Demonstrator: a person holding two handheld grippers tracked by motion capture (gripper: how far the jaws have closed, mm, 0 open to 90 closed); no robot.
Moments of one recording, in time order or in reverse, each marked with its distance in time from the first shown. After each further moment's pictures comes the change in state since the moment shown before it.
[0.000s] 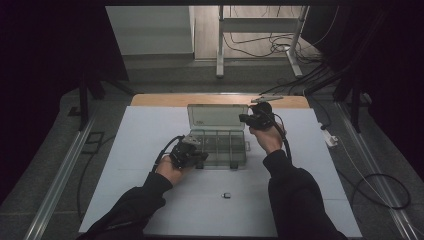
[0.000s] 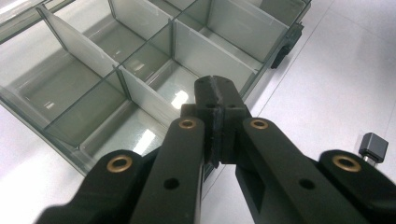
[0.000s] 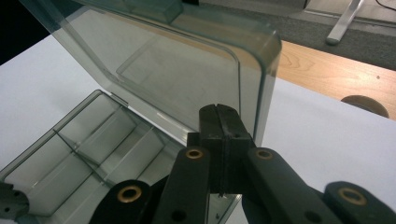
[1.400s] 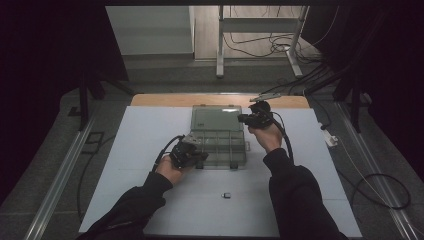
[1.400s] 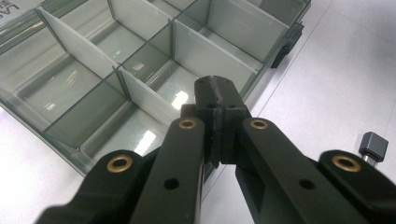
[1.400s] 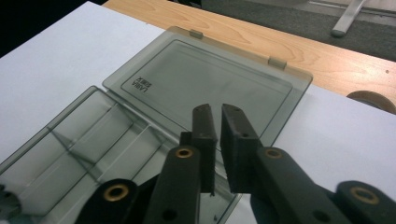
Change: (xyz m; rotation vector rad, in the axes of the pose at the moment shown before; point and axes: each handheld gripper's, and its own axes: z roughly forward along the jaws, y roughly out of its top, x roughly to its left) left arm 0.001 0.001 0.000 0.005 -0.002 0.001; right arm -0.004 0.001 0.007 0.032 0.013 0.003
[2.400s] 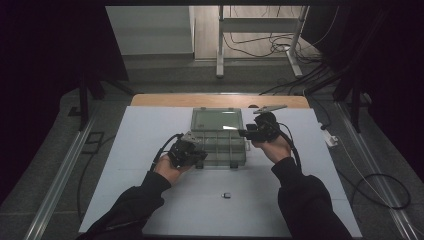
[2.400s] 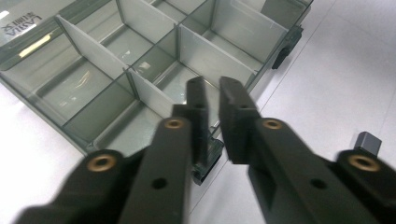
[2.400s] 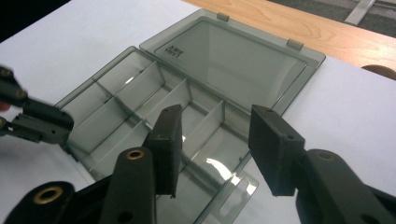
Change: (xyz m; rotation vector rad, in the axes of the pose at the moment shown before) left arm 0.000 0.004 -0.012 0.008 0.020 -0.003; right arm 0.026 -0.023 -0.040 0.050 0.023 -0.052
